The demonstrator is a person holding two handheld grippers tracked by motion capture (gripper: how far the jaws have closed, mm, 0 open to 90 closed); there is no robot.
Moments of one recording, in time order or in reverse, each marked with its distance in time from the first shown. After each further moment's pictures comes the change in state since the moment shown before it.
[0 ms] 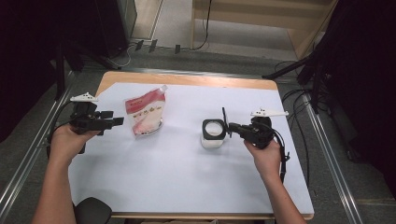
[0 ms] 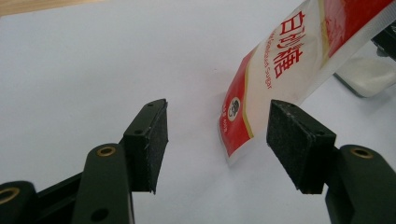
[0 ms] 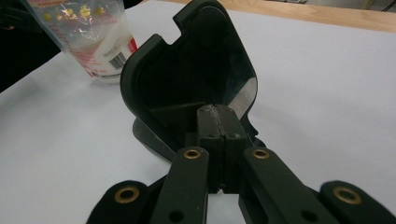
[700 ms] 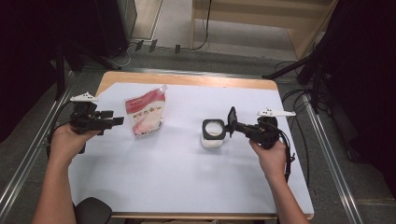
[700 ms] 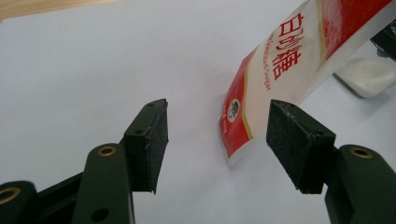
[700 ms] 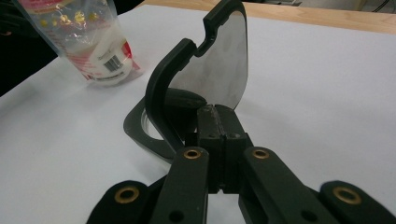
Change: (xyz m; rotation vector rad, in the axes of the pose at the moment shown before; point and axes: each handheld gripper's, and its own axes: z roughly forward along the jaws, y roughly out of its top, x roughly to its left) left arm -0.001 0.001 -0.001 -0.002 0.004 -0.001; right arm -0.010 -0.002 -0.012 -0.013 -0.008 0.023
